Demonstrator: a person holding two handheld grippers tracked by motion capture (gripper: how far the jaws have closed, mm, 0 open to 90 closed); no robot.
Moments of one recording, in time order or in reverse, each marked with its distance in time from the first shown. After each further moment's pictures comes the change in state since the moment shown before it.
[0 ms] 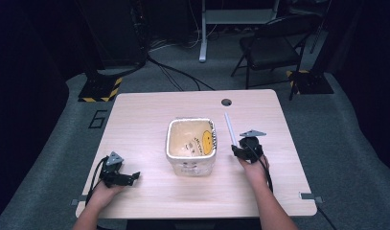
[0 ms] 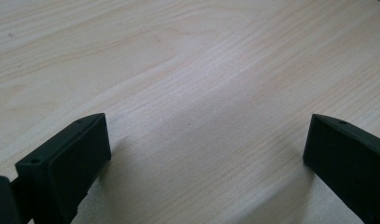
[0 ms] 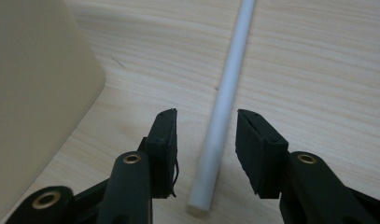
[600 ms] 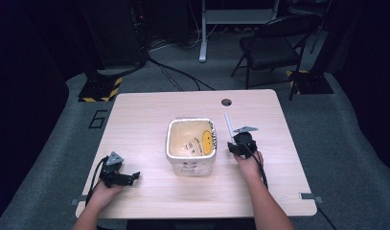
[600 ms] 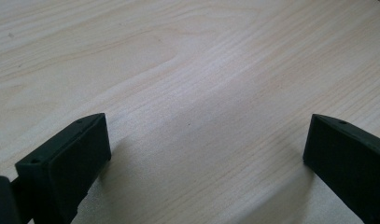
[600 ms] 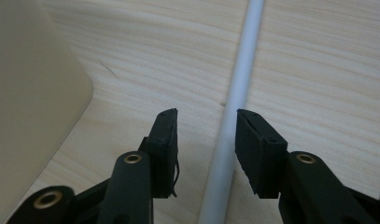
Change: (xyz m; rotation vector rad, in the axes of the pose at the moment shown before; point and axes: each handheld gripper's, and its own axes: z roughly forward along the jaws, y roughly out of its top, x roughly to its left) left arm 0.000 0.000 0.000 0.000 0.000 0.000; right arm 0.007 0.014 0.023 0.045 -0.029 -0.011
